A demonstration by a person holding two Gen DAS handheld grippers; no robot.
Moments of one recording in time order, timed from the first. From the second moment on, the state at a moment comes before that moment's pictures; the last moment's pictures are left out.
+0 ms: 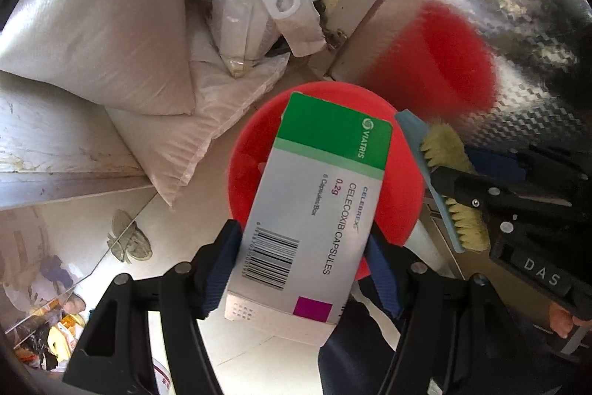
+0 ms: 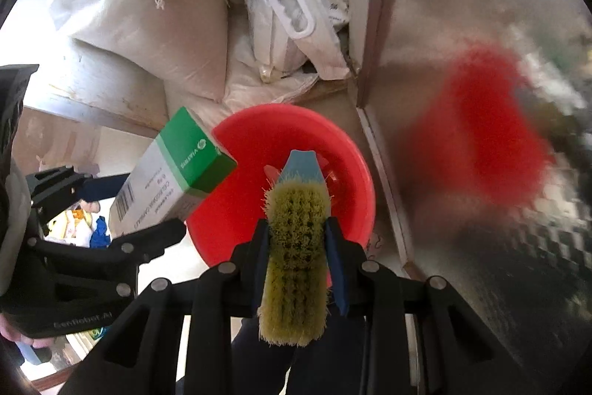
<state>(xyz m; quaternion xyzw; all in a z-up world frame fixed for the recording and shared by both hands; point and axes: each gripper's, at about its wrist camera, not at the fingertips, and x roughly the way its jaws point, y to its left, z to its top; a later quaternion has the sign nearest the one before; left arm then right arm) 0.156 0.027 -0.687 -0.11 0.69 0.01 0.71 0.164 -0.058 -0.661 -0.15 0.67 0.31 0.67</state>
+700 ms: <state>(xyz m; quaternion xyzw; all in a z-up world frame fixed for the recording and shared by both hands) 0.133 0.043 -0.638 -0.15 0.69 0.01 0.71 0.146 -0.053 -0.616 -0.19 0.64 0.33 0.67</state>
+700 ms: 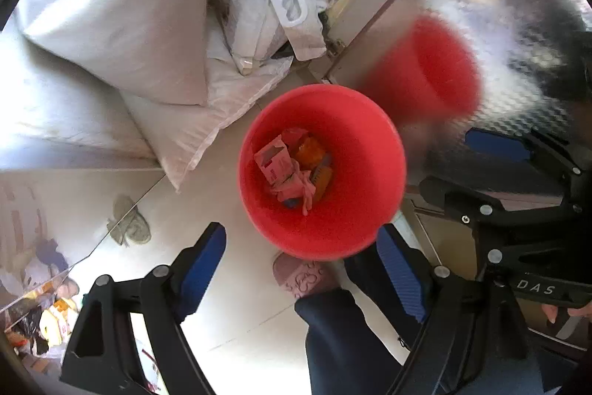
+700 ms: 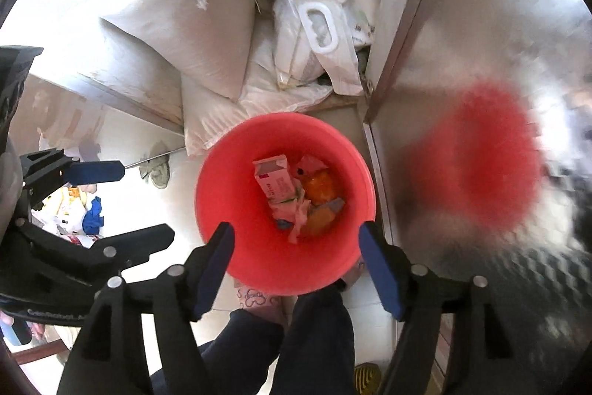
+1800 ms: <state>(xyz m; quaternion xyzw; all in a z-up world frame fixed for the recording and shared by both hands) 0.124 0.047 -0.248 -0.09 0.56 0.07 0.82 0.141 -0.063 -0.269 -0.20 0.49 0.33 0.78</state>
